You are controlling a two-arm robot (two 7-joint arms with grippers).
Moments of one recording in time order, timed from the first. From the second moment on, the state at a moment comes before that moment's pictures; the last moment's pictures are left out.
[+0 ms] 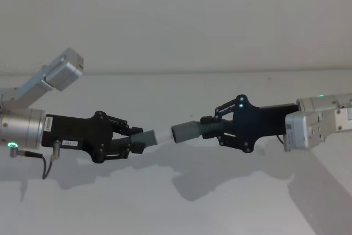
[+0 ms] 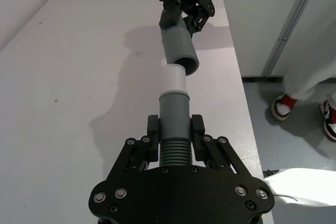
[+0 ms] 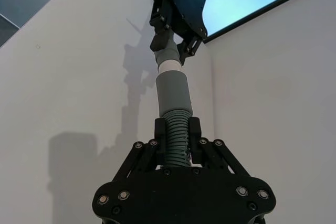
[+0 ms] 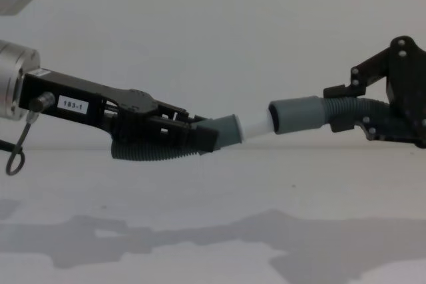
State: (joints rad) left arm -0.67 0.56 0.59 -1.38 -0.49 0.24 -1.19; right arm 0.65 0.63 -0.54 -1.34 0.14 -0.68 1.08
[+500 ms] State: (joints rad) left arm -0.67 0.56 0.59 -1.38 -0.49 0.24 -1.19; right arm 0.66 0.63 -0.56 -1.32 0.15 -0.68 1.09
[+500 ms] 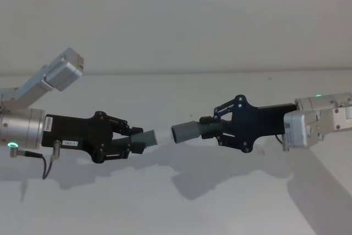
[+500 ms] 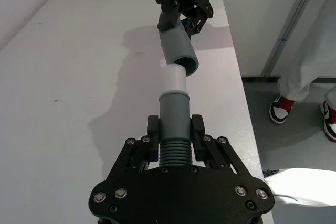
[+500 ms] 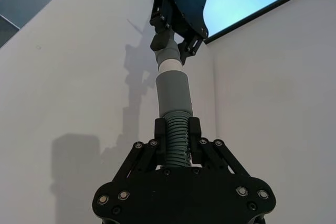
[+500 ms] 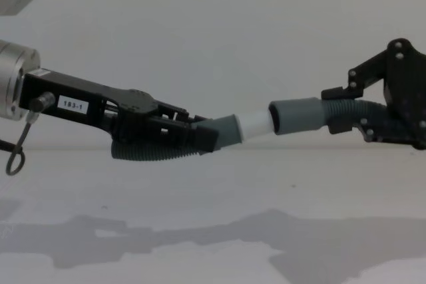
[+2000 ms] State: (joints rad) left arm -0.67 0.56 0.59 -1.38 -0.49 0.24 -1.19; right arm 0.68 0.66 -0.59 -1.30 0.19 -0.69 1.09
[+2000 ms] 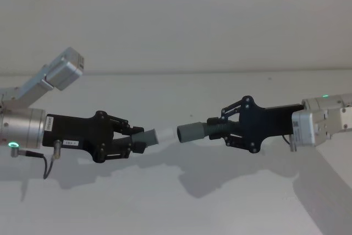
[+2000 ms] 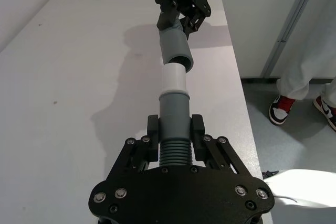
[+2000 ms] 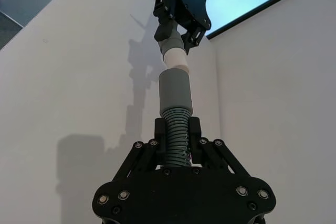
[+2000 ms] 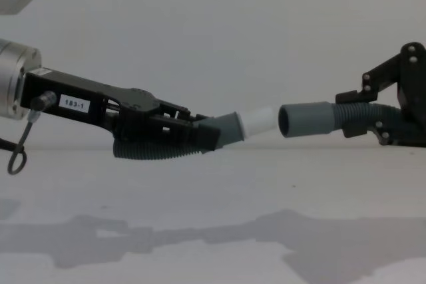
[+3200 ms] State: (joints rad) left arm -0.67 0.56 0.59 -1.38 -0.49 0.24 -1.19; right arm 0.70 0.65 -0.62 -1.27 0.19 -0.70 1.06
